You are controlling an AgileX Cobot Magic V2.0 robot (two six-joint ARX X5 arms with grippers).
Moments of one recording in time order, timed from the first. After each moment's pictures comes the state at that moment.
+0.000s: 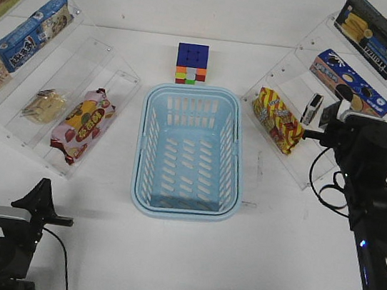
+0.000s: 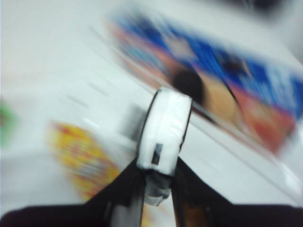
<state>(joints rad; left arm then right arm) -0.02 0.01 0.03 0.08 -0.01 0.00 -0.07 1.20 1.12 -0.20 -0.12 0.10</state>
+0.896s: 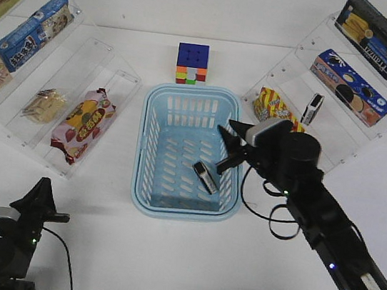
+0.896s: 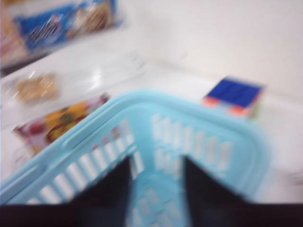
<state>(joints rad) -0.02 0.01 0.03 0.09 -0.01 -0.30 0.42 1.17 1.12 -0.20 -0.25 0.06</state>
